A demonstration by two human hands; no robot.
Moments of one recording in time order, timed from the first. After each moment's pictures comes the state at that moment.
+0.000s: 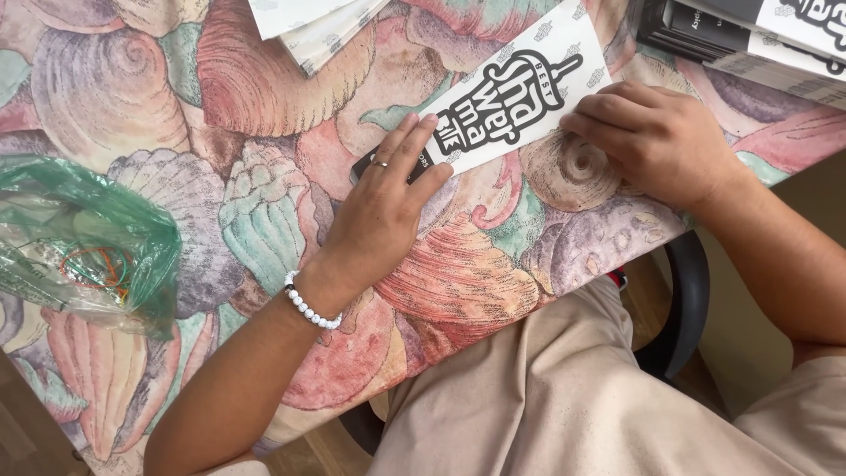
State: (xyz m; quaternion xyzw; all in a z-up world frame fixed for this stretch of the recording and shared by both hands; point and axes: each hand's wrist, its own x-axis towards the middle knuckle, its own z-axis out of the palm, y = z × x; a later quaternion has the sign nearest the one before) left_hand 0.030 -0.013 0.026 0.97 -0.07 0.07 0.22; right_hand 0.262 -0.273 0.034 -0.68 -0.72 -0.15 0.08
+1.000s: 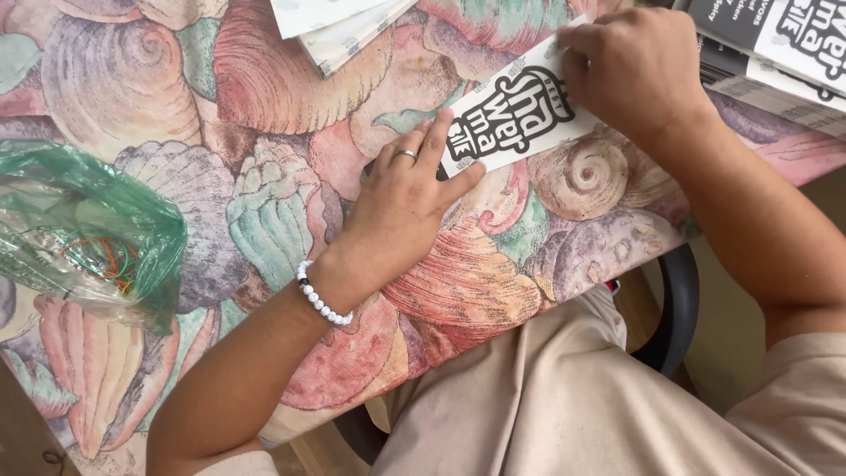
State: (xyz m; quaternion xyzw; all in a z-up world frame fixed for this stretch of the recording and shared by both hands) left_hand 0.046 -0.017 0.040 0.99 -0.06 -0.02 0.14; right_hand 0.302 -0.207 0.025 -0.81 -0.56 -0.16 -0.06
